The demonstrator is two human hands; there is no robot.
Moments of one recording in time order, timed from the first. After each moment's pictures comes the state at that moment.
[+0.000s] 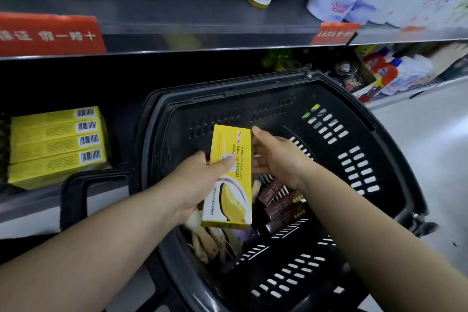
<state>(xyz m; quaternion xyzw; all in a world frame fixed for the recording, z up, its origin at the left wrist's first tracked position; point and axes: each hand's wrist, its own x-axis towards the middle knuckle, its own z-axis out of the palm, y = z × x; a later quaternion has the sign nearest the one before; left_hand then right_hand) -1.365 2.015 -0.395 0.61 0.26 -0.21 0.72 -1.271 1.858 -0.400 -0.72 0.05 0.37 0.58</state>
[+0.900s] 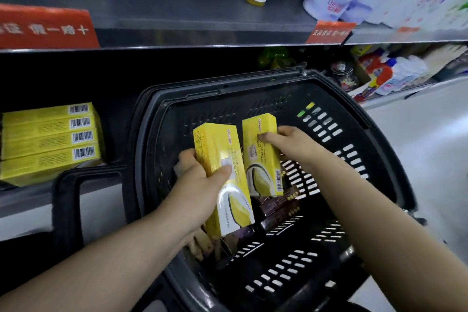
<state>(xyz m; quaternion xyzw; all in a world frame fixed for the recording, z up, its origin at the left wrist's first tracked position) -1.386 1.999 -0.391 0.66 0.26 -0.11 0.69 -1.239 1.825 -0.396 -0.88 0.03 0.29 0.37</state>
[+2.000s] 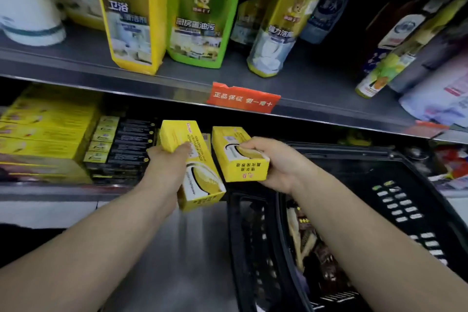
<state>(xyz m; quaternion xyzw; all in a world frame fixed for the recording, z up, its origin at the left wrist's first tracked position) -1.444 2.221 -0.377 0.48 0.48 0.10 0.73 -1.329 2.088 -0.330 -0.68 0.00 0.49 0.56</state>
